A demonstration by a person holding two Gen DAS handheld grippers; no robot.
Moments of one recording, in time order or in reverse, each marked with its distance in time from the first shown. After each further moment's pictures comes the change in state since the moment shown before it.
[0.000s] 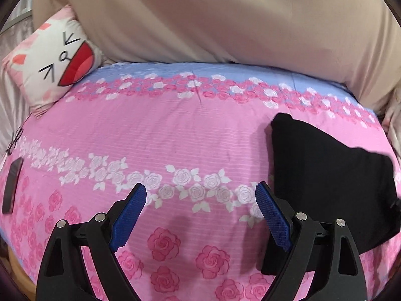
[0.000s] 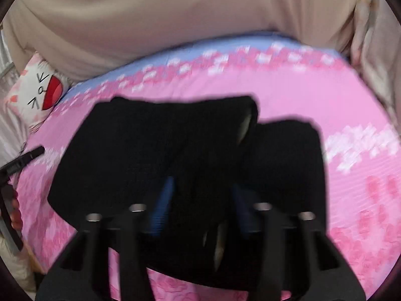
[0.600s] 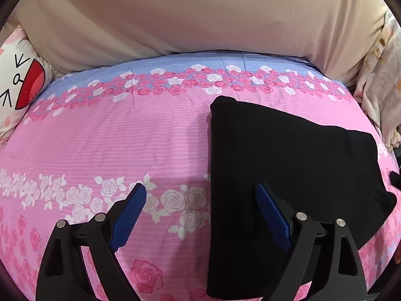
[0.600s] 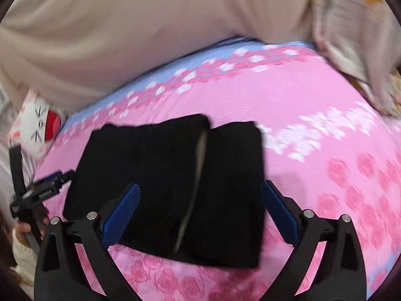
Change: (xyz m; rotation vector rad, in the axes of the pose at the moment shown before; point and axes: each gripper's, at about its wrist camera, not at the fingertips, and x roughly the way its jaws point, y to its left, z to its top) left arm 0.020 -0.064 0.003 0.137 0.044 -0.156; right arm -0.005 -0.055 -0.006 0.150 0.053 0.060
